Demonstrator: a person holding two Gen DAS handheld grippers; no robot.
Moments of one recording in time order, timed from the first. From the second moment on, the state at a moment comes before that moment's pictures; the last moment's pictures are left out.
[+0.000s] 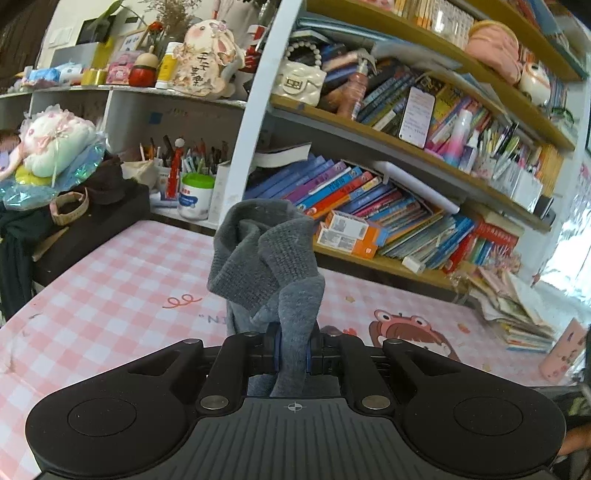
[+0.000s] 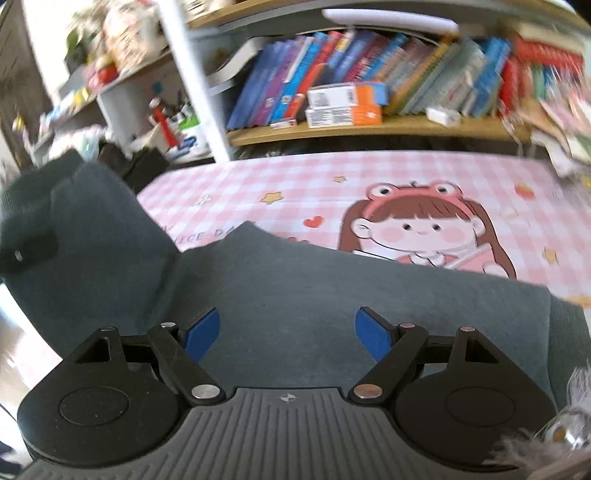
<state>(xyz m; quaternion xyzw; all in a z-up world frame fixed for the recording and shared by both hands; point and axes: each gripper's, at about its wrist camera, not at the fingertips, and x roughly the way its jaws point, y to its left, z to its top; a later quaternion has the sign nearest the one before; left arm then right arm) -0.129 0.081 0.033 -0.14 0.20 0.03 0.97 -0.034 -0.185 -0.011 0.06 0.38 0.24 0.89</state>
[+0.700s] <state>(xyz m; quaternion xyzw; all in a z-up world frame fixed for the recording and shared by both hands) -0.094 -0.046 -0.017 0.01 0.41 -0.07 0.91 0.008 -0.264 -0.035 0.21 0.43 0.27 0.83</state>
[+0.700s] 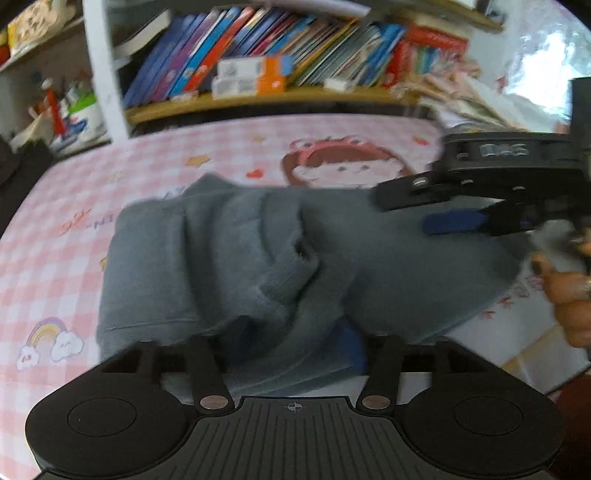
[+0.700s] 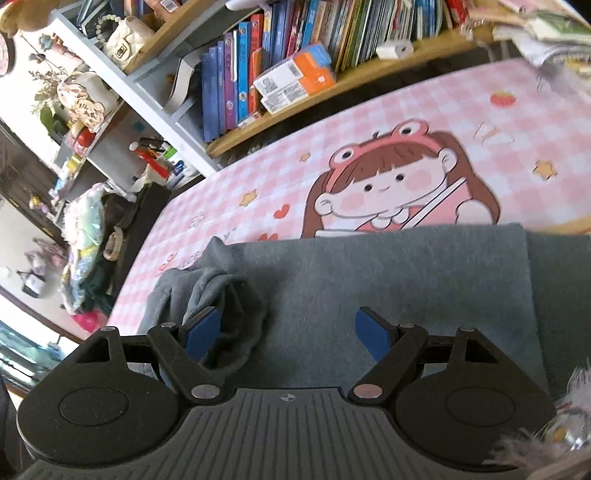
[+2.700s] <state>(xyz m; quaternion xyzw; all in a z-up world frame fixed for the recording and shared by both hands) -0.146 0.101 0.009 -0.21 0.25 0.08 0.94 -0.001 -0.214 -0.073 0.31 0.54 0.23 0.75</state>
